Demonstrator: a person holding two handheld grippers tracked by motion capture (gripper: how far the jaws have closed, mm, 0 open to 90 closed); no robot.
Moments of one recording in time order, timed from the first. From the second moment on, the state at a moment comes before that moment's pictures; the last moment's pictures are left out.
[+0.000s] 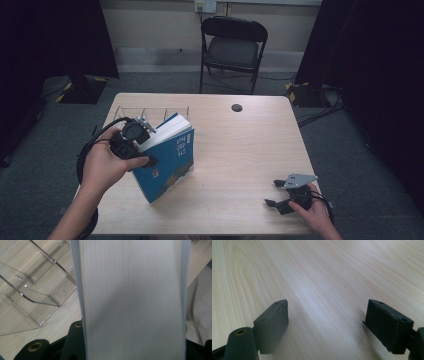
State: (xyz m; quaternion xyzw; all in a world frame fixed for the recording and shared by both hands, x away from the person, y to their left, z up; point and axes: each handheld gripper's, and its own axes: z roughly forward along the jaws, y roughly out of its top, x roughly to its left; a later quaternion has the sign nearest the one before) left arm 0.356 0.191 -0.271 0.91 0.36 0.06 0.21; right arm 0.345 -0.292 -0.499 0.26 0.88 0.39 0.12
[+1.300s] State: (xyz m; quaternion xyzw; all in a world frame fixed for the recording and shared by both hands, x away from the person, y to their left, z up) left arm 0.368 0.217 -0.271 0.87 0.43 0.09 0.22; right arm 0.345 -0.292 -0.499 0.26 0.88 0.39 0.12
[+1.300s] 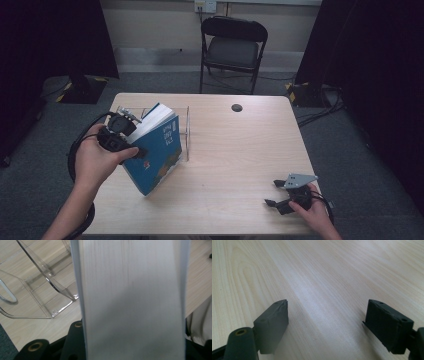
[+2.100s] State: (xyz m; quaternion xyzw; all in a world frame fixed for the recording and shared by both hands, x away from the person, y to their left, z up) left arm 0.380 0.211 -0.269 0.85 0.46 0.09 0.22; right arm 0.345 -0.292 -0.499 0.26 0.88 0.39 0.12
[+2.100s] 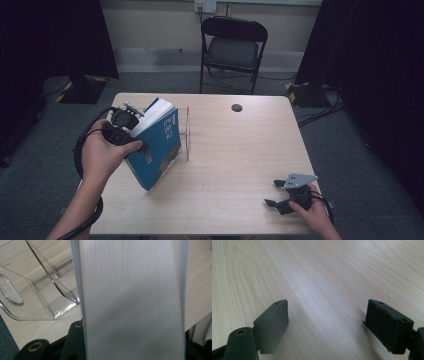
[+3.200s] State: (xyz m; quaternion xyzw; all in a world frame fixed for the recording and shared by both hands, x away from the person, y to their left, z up) left arm 0.404 0.192 -0.272 0.83 0.51 0.10 0.22; right arm 0.345 -0.292 -0.499 0.26 0.88 0.39 0.12
